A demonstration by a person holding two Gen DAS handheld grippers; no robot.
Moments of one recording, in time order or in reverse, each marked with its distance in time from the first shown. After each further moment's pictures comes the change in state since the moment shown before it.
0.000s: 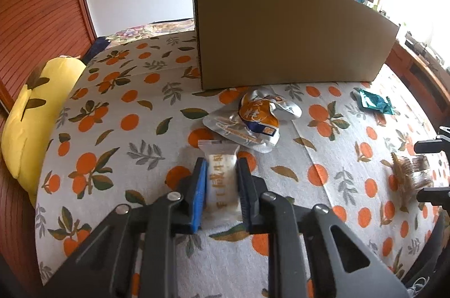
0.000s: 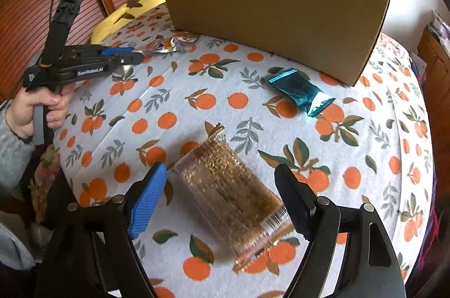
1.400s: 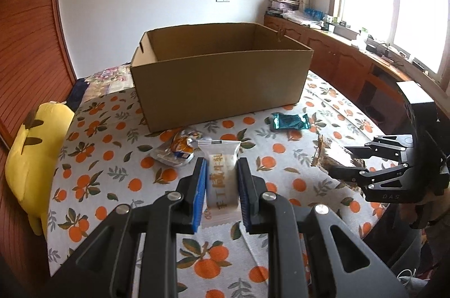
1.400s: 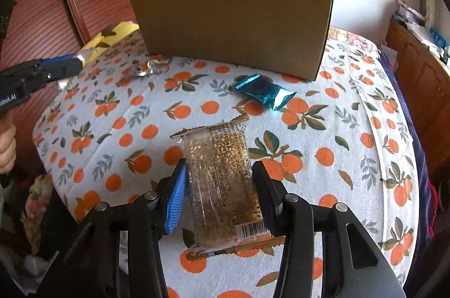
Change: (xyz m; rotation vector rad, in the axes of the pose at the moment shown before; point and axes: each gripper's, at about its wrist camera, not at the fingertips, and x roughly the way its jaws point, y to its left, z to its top) left arm -0.099 -0.073 -0.001 0.109 -0.164 -0.103; right arm -0.027 -0.007 -0.017 0.148 -0.135 -0.119
